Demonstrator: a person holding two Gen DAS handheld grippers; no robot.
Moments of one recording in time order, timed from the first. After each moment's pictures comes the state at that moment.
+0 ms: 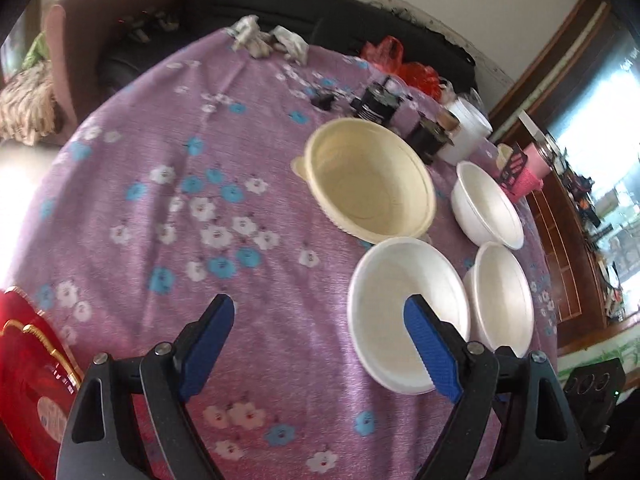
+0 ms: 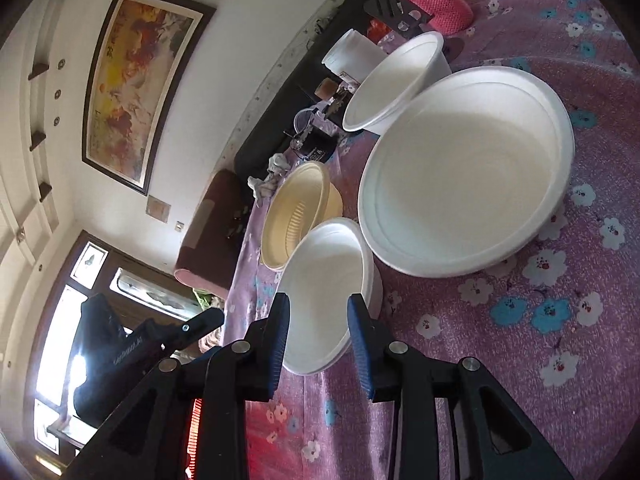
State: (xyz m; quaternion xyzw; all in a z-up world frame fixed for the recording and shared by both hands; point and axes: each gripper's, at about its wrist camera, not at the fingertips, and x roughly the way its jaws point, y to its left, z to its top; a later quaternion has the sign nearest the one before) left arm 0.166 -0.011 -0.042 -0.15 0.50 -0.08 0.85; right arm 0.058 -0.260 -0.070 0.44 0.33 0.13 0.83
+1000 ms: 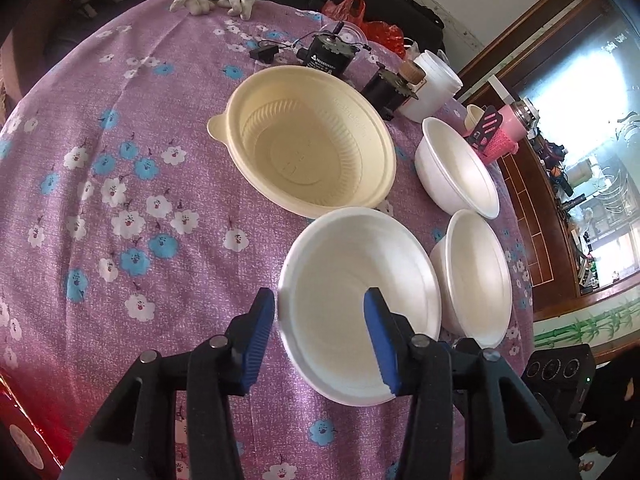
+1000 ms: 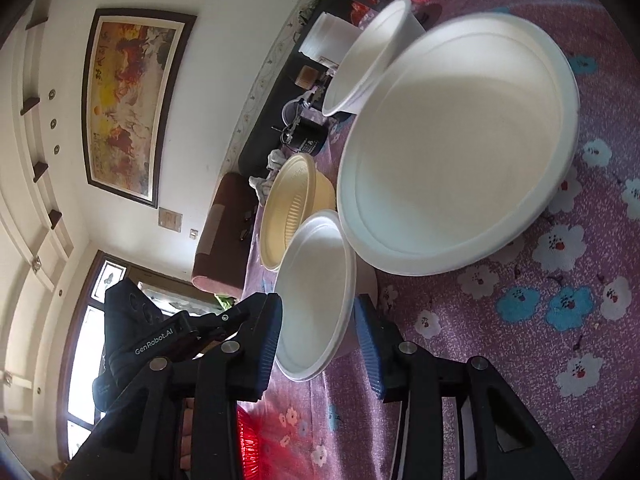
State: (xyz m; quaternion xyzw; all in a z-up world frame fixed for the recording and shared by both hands) left arm 0.192 -0.042 -0.067 -0.16 0.54 -0.16 0.81; right arm 0.074 -0.266 -0.096 0.49 0.34 0.15 0.78
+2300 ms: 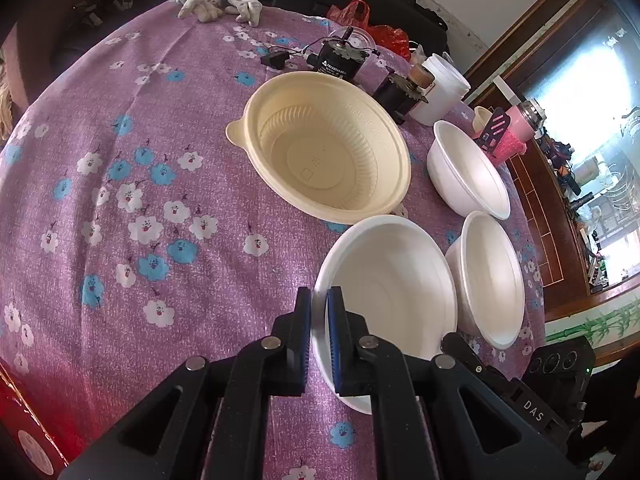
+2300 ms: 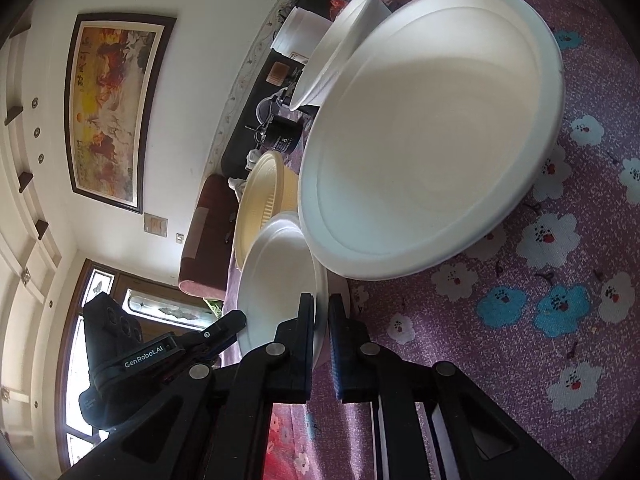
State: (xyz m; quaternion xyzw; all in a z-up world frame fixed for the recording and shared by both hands) left arm 0.189 -0.035 -0.068 -0.15 0.54 -0.15 0.82; right arm 0.077 -0.273 -0.110 0.50 0.36 0.12 0.78
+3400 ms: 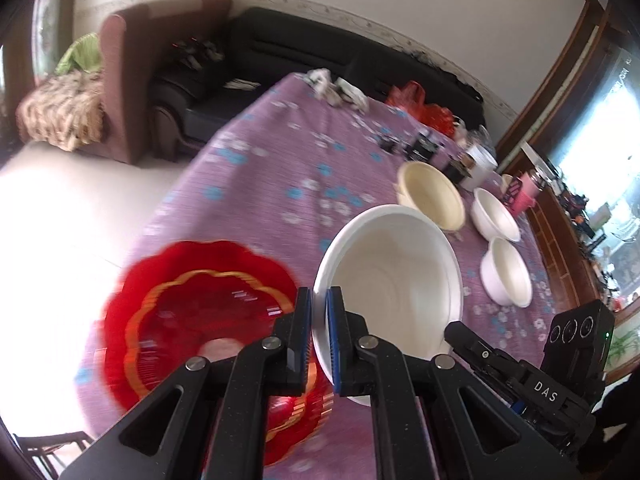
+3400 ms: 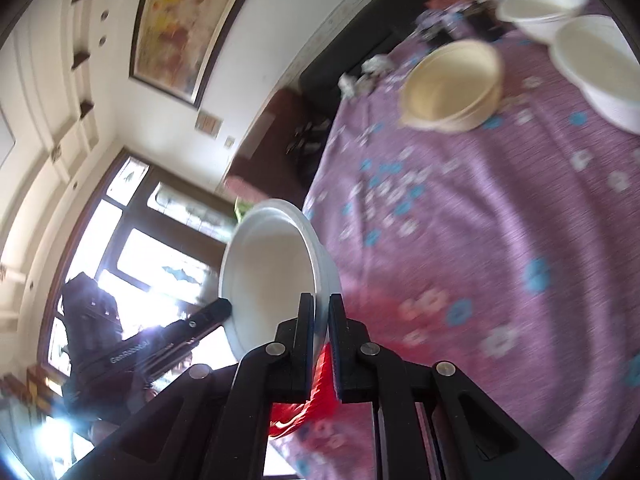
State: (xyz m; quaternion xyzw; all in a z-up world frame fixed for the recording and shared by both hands) left arm 0.023 0.150 0.020 -0.15 0.44 -0.03 0.88; right arm 0.026 -0.086 -0.032 0.36 0.40 0.28 0.79
